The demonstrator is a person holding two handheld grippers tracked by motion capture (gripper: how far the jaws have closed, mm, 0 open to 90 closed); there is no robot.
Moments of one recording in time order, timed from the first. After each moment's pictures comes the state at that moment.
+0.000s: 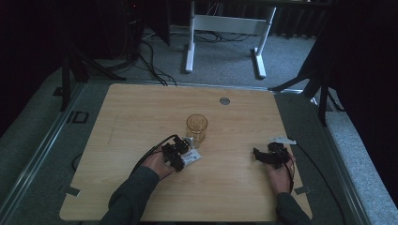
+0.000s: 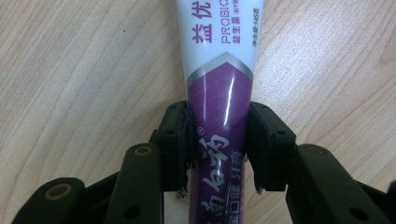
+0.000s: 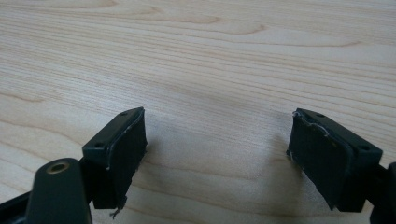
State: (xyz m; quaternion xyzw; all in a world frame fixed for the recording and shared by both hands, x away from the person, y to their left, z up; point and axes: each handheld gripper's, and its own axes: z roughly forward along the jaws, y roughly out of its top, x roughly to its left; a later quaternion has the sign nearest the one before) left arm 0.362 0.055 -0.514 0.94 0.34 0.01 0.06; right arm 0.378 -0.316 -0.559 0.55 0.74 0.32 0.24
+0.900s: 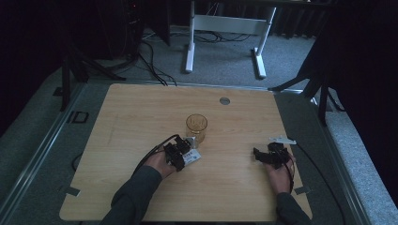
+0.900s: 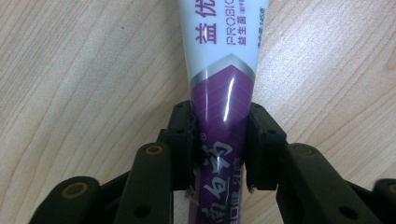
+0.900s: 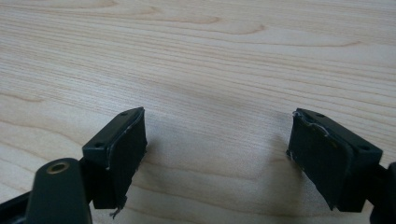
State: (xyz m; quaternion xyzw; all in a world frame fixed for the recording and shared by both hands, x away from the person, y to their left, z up) left arm 0.364 0.050 -0.515 0.93 0.36 0.00 0.04; right arm 0.378 -0.316 -0.559 0.55 0.74 0.32 0.24
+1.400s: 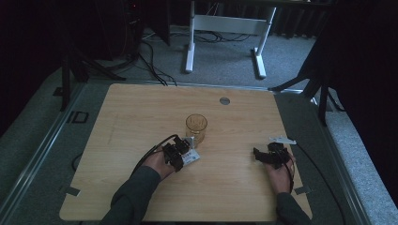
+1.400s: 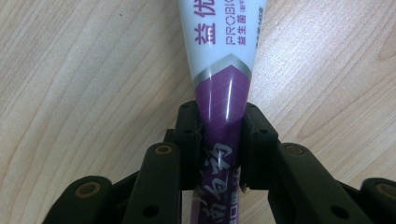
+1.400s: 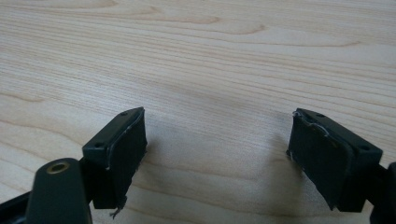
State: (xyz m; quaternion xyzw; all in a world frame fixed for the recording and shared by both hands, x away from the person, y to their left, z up) left arm 0.361 0.053 -0.512 0.93 0.36 -0.01 0.04; right arm 0.378 -0.316 -0.559 0.55 0.74 0.32 0.24
